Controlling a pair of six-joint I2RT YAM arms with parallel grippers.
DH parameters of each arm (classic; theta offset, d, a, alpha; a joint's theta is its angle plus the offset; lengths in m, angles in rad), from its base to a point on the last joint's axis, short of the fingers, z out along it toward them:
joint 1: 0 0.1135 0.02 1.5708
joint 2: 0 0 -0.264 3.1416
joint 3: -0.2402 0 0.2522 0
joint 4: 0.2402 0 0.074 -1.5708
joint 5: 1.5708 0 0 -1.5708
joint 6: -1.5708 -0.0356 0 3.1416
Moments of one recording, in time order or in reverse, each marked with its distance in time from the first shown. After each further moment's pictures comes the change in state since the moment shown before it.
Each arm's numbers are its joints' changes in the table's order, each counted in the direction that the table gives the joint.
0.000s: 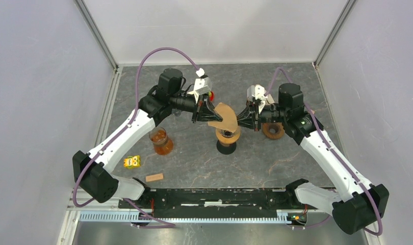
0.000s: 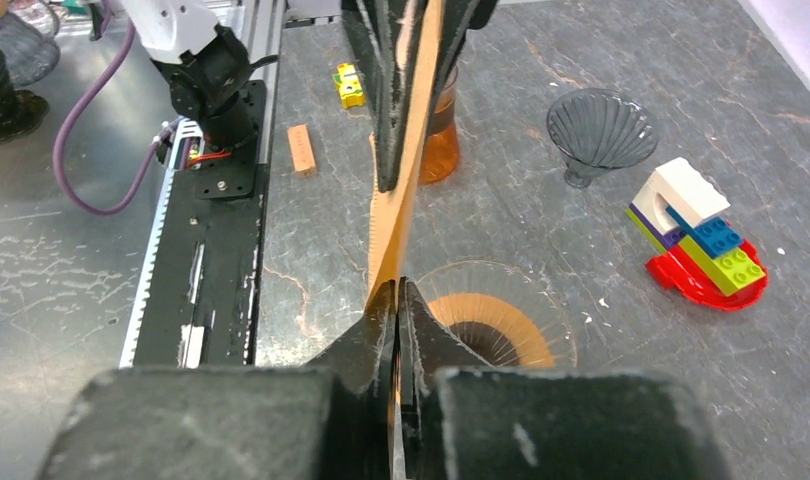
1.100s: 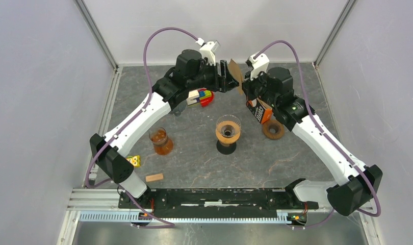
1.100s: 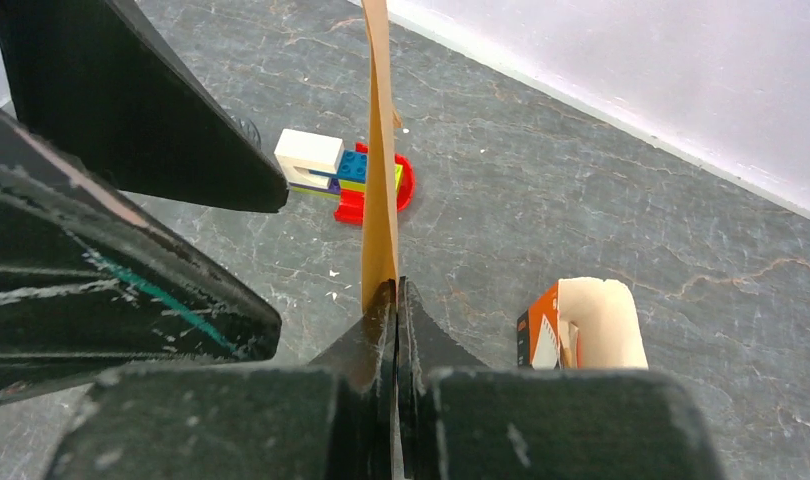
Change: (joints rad) left arm -0.099 -0.233 -0.384 0.041 -0.811 0.637; right arm 0.106 -0.174 -0.253 -0.011 1.006 -0.274
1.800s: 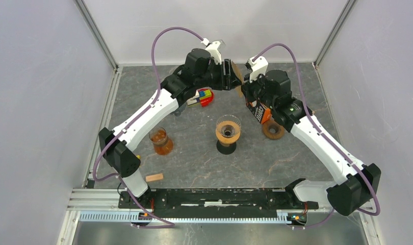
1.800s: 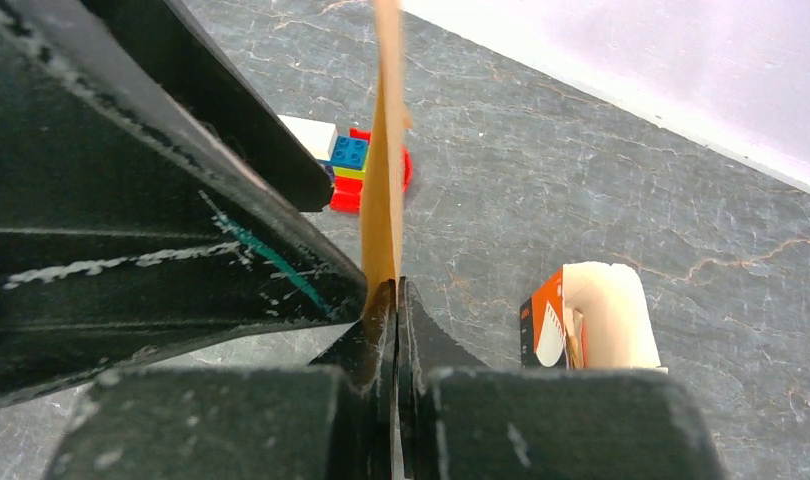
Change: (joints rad) left arm -0.031 -0.089 -0.087 0.047 -0.088 0.052; right arm 0.006 -0.003 0.041 -0.025 0.014 -0.014
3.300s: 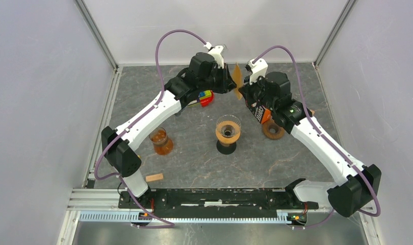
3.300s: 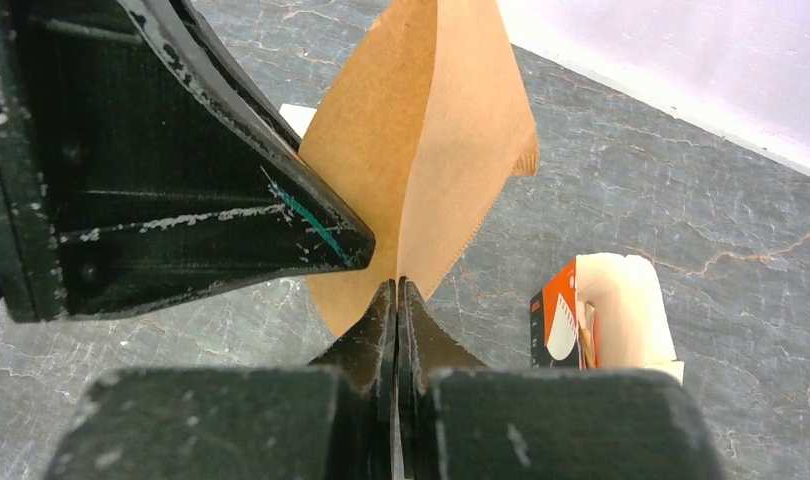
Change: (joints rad) left arm -0.020 -0.015 0.033 -0.004 -0.070 -0.029; right arm 0.000 0.013 0.031 -0.005 -0.014 -0.010
